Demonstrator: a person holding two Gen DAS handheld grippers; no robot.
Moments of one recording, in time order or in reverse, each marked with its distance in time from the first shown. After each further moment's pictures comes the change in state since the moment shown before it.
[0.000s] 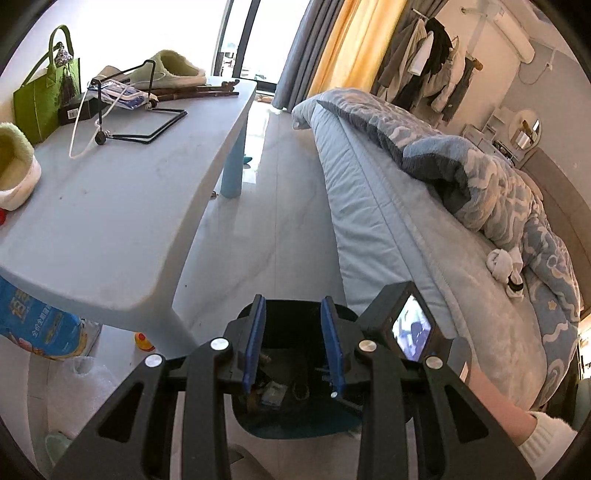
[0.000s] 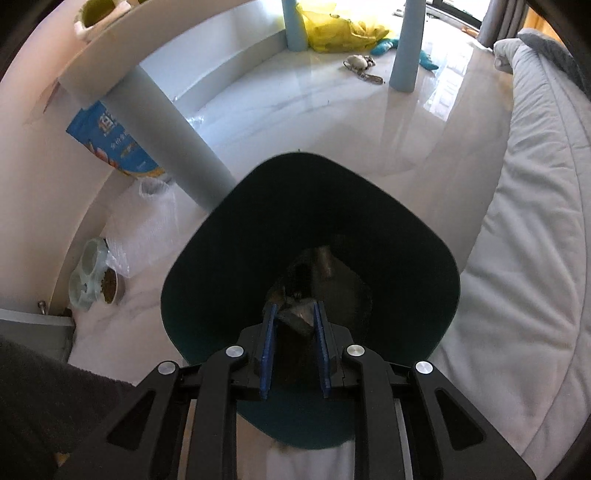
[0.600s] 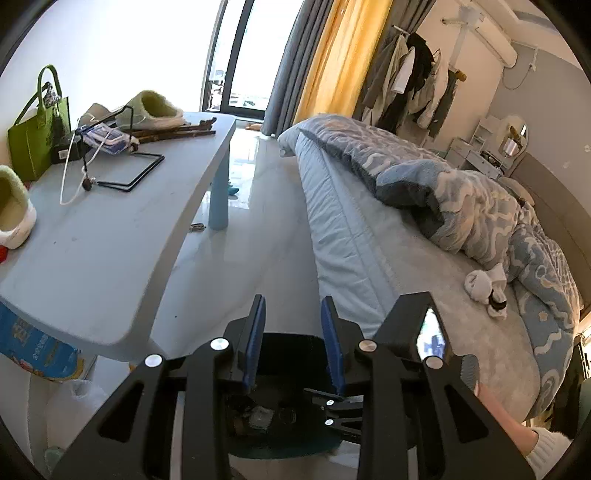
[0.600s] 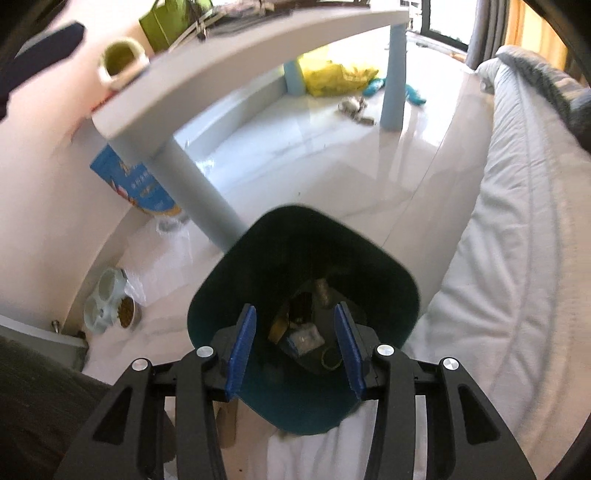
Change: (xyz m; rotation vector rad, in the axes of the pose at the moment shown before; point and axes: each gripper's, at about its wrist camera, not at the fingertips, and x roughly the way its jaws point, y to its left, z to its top) left arm -0.020 -0.049 0.019 0.046 -0.103 -0.012; right arm -0.073 -0.015 -0.011 0.023 -0.190 0.033
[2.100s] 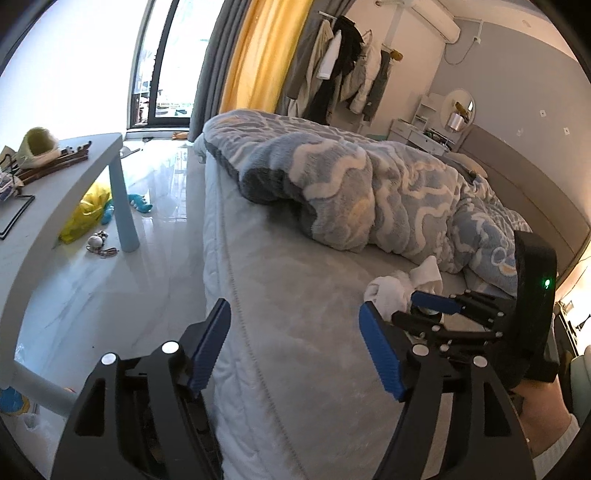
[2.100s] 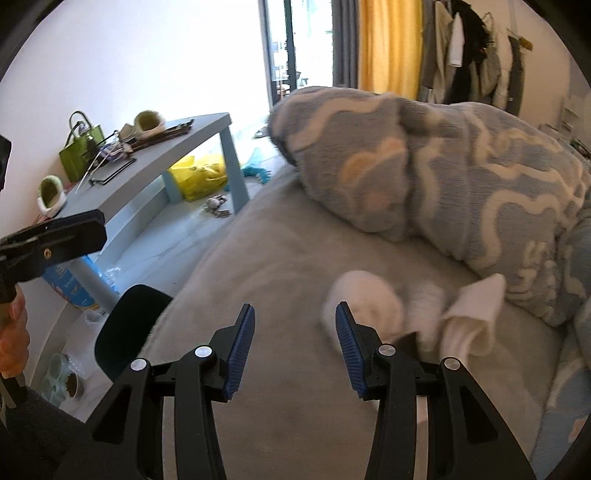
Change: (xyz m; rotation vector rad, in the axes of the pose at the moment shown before) left arm 0.083 -0.191 0.005 0.134 0.005 -0.174; right arm -0.197 -0.205 -0.113 0.242 -0.372 -0.302
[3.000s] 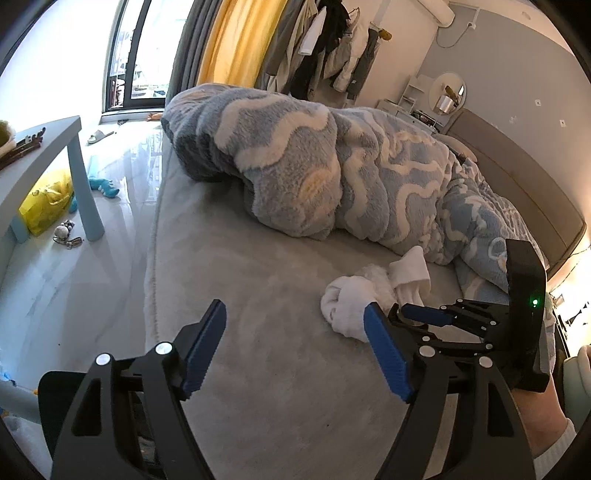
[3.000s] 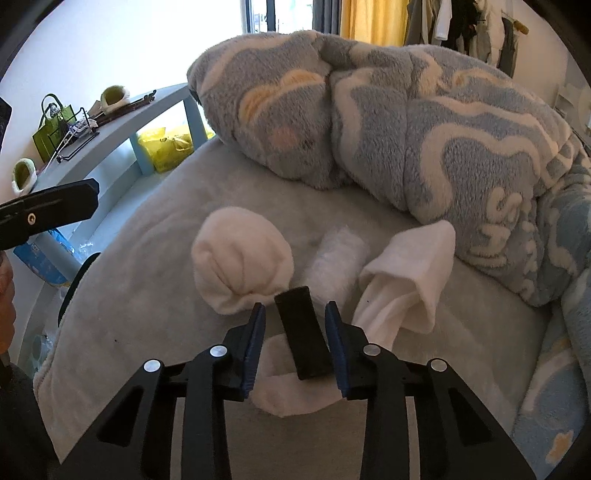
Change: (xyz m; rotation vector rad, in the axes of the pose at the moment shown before) left arm 0.072 -0.048 0.004 -0.005 0.079 -0.067; right arm 0.021 -0.074 -0.029 0.000 0.125 -0.057
